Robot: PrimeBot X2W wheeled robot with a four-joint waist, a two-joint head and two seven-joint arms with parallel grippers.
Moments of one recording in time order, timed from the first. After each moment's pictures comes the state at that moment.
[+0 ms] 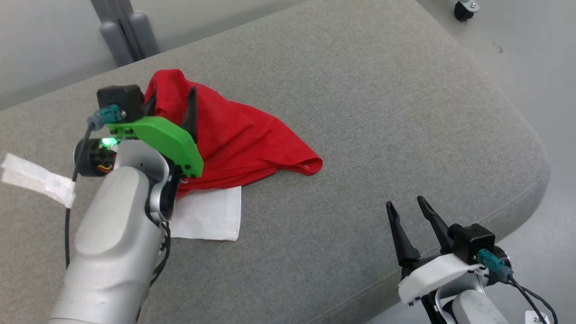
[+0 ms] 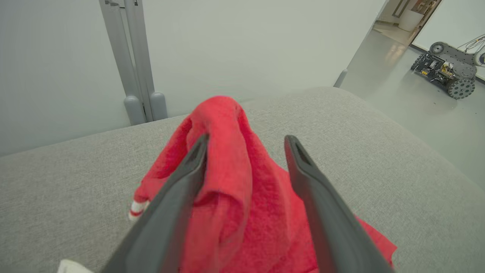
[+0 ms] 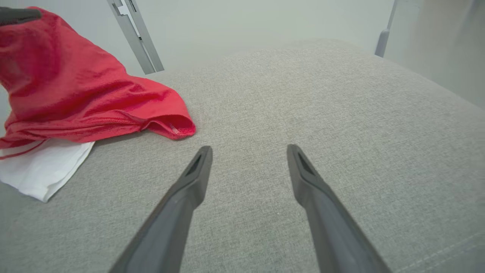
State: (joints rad) left arm -0.71 0.16 -0.36 0.59 -0.55 0.02 0.06; right arm -0.11 -0.05 0.17 0.33 0.22 0.13 -0.26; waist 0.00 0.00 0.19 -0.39
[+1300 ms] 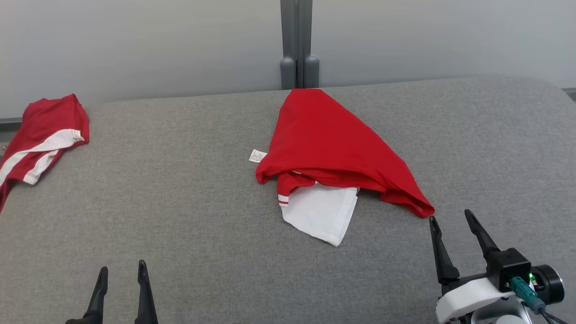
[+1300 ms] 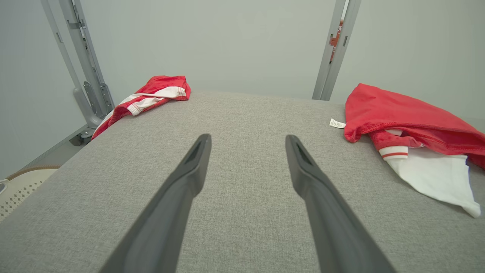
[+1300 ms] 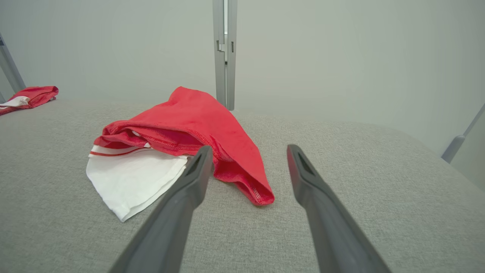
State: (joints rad) left arm 0.20 0.06 0.02 0.07 -0.21 -0.02 -0.26; right arm 0.04 -0.05 -0.02 0.17 -0.02 0.13 -0.26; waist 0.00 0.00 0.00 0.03
